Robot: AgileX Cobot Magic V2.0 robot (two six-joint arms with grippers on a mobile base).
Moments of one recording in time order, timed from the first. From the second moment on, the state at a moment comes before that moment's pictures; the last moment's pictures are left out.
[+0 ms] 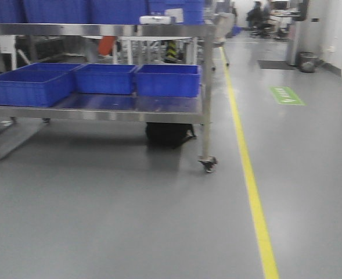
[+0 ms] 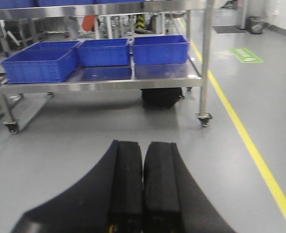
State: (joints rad) left arm -0.13 -0.01 0.01 0.00 0.16 0.04; right arm -0.06 0.47 -0.51 0.10 0.52 -0.04
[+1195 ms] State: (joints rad) left arm -0.13 -0.01 0.01 0.00 0.16 0.04; right arm -0.06 0.47 -0.51 0.10 0.52 -0.04
